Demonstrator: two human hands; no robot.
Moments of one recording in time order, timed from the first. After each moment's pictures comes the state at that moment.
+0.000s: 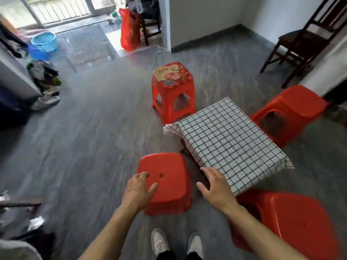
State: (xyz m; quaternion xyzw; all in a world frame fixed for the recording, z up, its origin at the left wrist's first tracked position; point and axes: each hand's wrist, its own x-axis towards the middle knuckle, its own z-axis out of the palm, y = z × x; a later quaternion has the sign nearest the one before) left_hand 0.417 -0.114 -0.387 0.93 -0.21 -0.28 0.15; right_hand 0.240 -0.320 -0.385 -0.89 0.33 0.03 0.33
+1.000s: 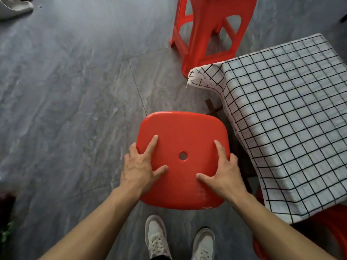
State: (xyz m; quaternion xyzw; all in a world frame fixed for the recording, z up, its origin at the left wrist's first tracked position) left_hand 0.502 -0.101 -0.718 0.93 -0.17 -0.28 0.14; right_hand 0.366 -0.299 -0.712 -0.84 0.41 0.16 0.31
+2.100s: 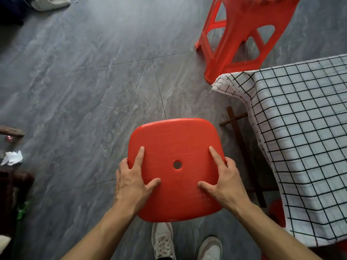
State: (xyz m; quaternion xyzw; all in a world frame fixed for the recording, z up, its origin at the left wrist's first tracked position) left_hand 0.491 -0.014 -0.720 0.94 -0.03 -0.24 0.22; right_hand 0.395 -0.249 -0.710 -0.87 0.30 0.18 0.34
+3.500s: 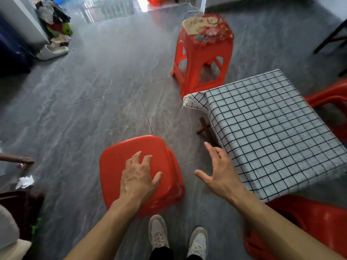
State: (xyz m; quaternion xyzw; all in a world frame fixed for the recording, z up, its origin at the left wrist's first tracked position) left_hand 0.429 -0.081 -0.553 0.96 -0.18 -0.19 0.11; right_hand 0.316 -0.298 -0.567 -0.91 0.27 0.09 0.30
